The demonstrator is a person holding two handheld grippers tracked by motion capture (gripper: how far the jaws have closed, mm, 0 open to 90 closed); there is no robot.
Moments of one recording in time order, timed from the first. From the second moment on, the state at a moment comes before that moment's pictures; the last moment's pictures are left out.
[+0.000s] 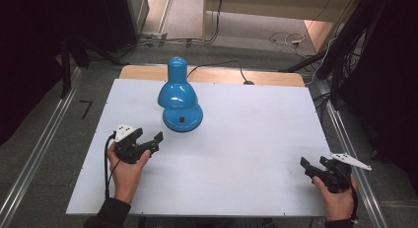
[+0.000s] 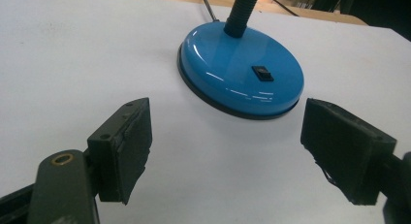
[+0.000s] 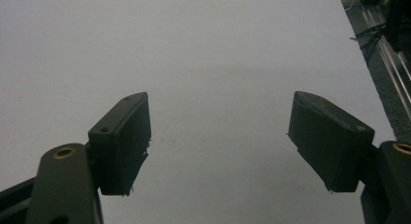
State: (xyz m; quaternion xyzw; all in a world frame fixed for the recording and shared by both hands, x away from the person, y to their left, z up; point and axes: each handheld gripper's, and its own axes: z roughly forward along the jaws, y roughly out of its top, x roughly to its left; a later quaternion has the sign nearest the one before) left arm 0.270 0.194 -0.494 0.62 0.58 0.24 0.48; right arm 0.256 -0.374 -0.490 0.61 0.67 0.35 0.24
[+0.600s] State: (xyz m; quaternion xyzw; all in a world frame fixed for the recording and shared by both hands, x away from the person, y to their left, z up) left arm 0.241 0.213 -0.497 0.62 0.59 0.25 0.45; right arm 0.256 -0.377 -0.492 0.61 0.67 0.34 0.24
